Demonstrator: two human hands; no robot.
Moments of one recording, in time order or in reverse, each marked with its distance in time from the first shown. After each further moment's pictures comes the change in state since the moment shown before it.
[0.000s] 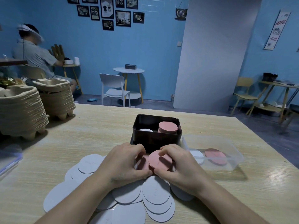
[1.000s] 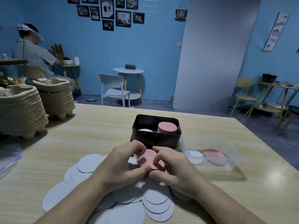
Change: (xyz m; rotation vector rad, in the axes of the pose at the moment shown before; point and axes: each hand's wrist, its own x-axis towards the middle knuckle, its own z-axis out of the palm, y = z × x) left_hand -0.013 0.003 -0.008 -0.363 0.150 0.114; right_hand -0.002 -0.006 0.003 0.130 -0.049 -0.109
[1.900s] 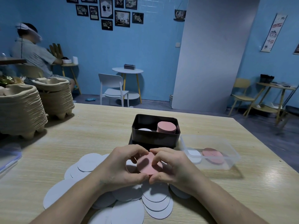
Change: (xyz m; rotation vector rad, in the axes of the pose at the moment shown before) left_hand -0.003 -0.013 0.003 -0.196 -0.094 0.005; right_hand 0.005 0.002 0.000 0.003 0.012 -0.081
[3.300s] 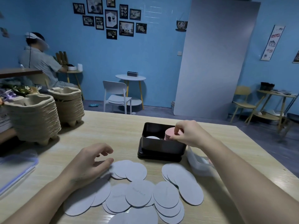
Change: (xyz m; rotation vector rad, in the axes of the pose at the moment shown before) left_hand -0.052 -0.050 -0.095 0.266 0.182 -0.191; right_hand 0.102 0.036 -0.071 -0.528 -0.067 0.425
